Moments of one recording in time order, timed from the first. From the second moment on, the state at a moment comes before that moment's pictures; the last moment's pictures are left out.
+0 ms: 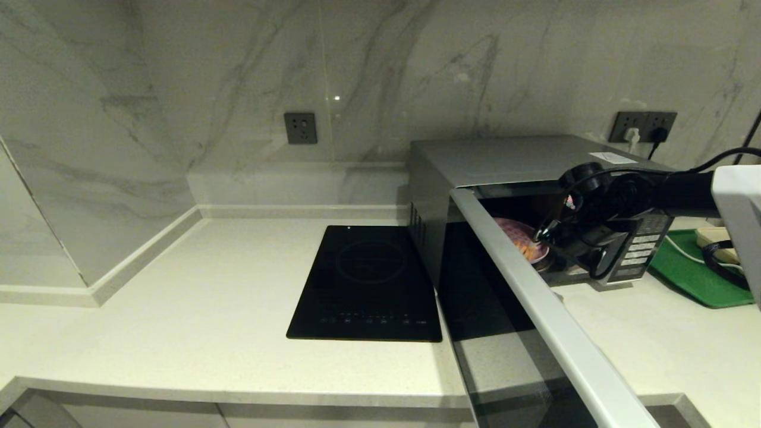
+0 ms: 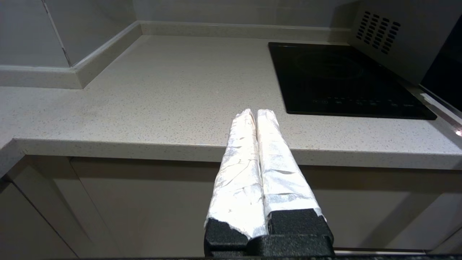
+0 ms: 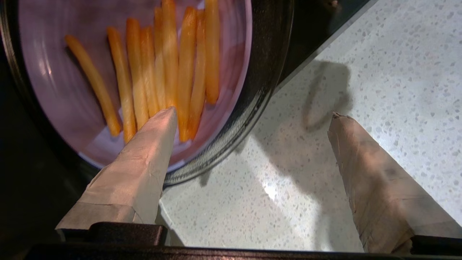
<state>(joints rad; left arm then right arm) 0.00 0.00 0.00 -0.01 0.01 -0.05 0.04 2.33 -1.91 0.54 -0.08 0.77</state>
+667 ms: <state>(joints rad) 0.00 0.00 0.00 -0.01 0.01 -0.05 0.03 2.35 -1.91 0.54 -0.11 0.78</state>
